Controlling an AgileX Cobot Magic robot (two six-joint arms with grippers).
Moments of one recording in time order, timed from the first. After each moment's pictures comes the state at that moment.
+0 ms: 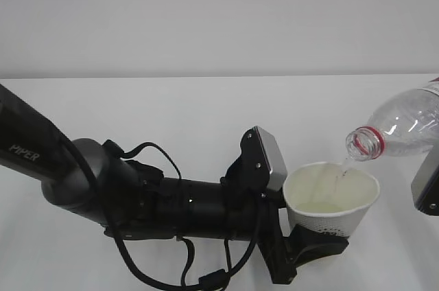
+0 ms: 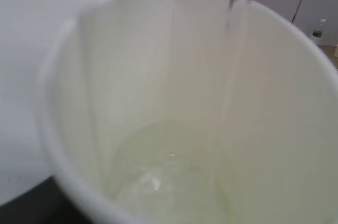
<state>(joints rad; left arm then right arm) -0.80 2.19 -0.99 0.82 -0.97 -0.44 0.12 1.38 -0.16 0.01 -1.08 -1.50</state>
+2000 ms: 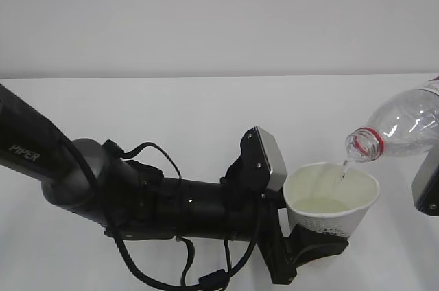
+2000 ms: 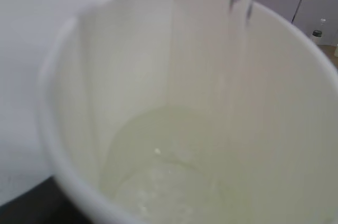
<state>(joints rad) -0.80 2.19 -0.99 0.82 -0.97 -0.44 0.12 1.38 -0.16 0.01 -1.09 -1.53</state>
